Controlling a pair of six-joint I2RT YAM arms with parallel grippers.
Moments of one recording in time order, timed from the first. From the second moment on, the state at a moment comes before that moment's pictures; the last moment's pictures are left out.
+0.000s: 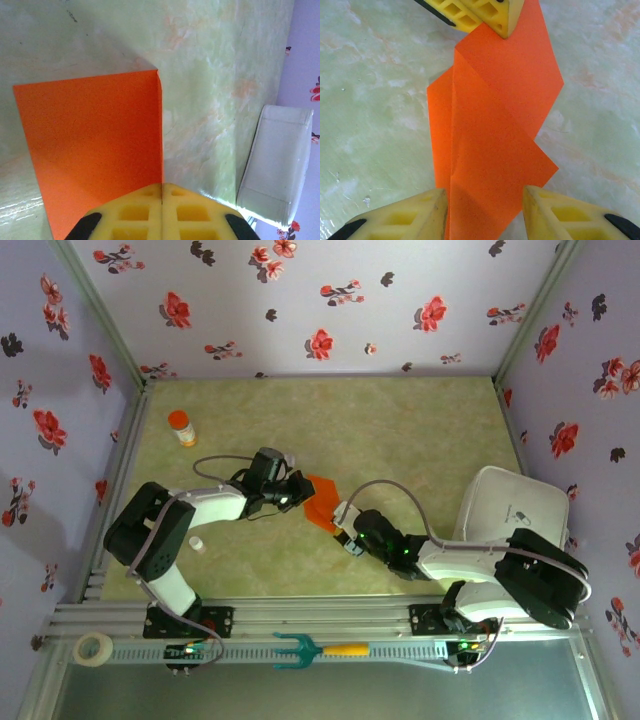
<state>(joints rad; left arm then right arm) -0.62 1.68 0.79 0.17 0.42 -1.04 1.00 1.29 0.37 0.26 0.23 -0.10</state>
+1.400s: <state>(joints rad) -0.62 1.68 0.79 0.18 0.44 -1.04 1.02 1.46 0.37 0.39 0.29 -0.12</state>
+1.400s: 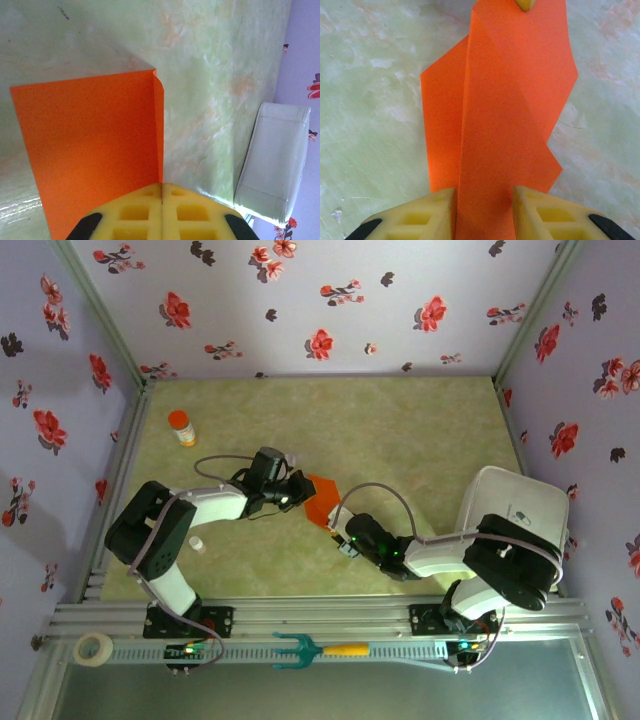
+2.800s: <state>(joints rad) -0.62 1.68 0.79 0.18 0.44 -1.04 1.02 1.47 0.38 0.41 0.30 -0.04</state>
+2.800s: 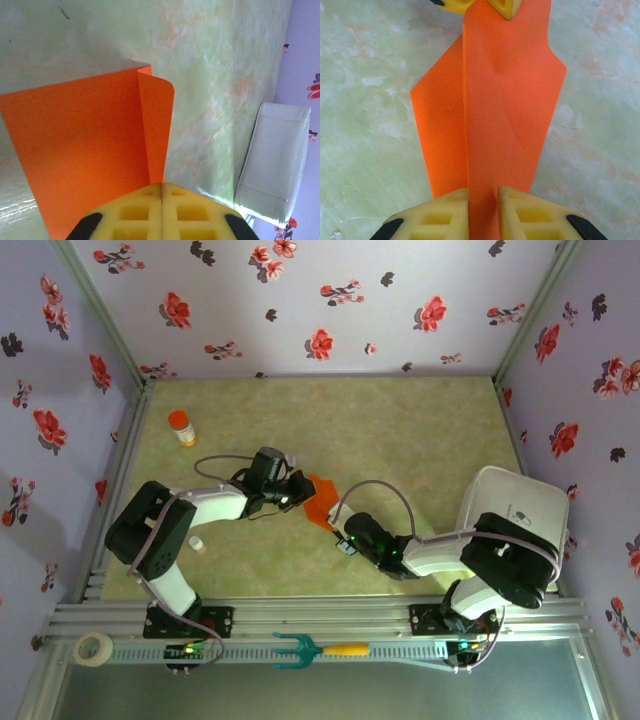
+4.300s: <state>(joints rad) -0.62 1.69 0.79 0.17 0.44 -1.04 1.02 1.46 0.38 0.39 0.31 -0.01</state>
